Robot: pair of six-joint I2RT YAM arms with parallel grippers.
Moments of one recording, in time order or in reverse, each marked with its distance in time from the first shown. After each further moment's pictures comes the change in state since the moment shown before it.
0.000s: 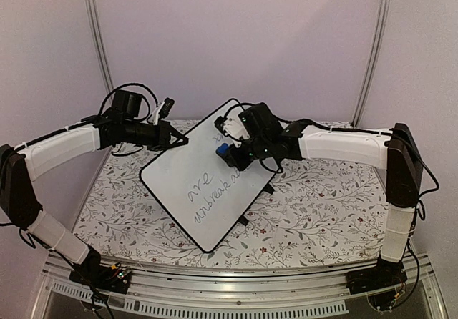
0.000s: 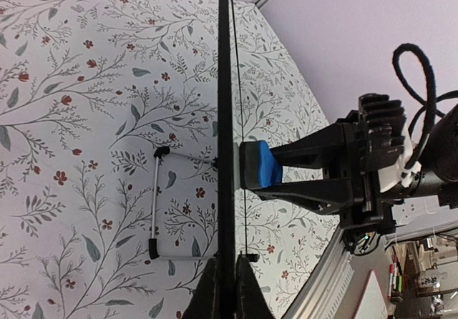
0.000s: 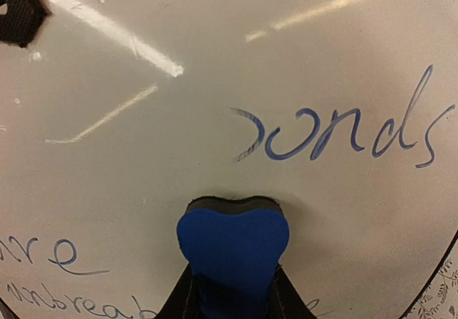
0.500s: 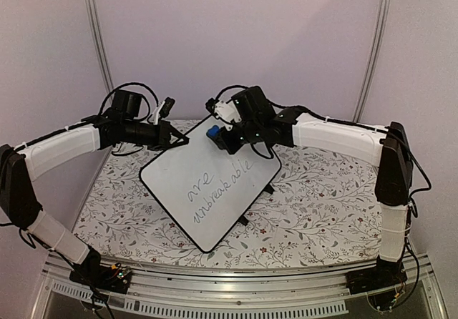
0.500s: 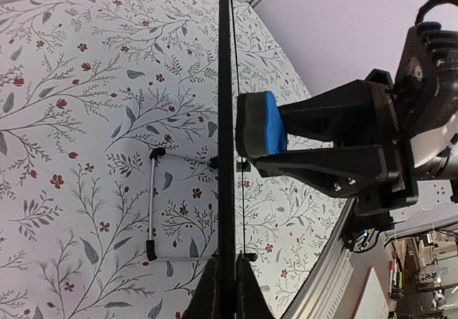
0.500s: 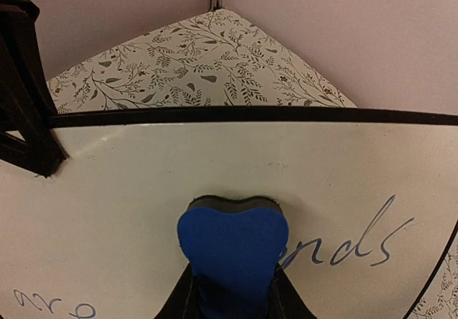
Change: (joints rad) left arm 0.000 0.000 0.000 0.008 0.014 0.010; right arm 0.000 0.076 0.221 -0.052 0.015 -0.038
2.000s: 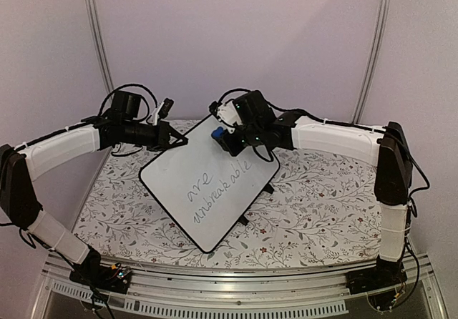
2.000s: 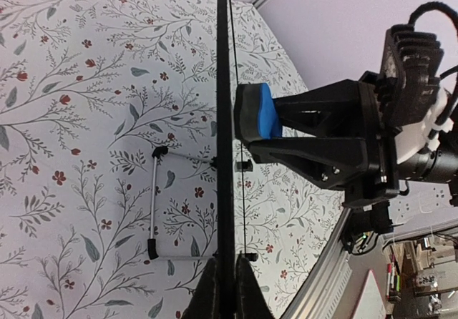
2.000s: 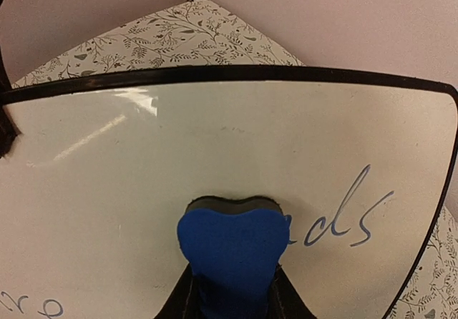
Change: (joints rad) left arm 0.008 0.000 -0.009 0.006 0.005 -0.011; right arm -0.011 0.011 -0.023 0.018 0.064 -0.008
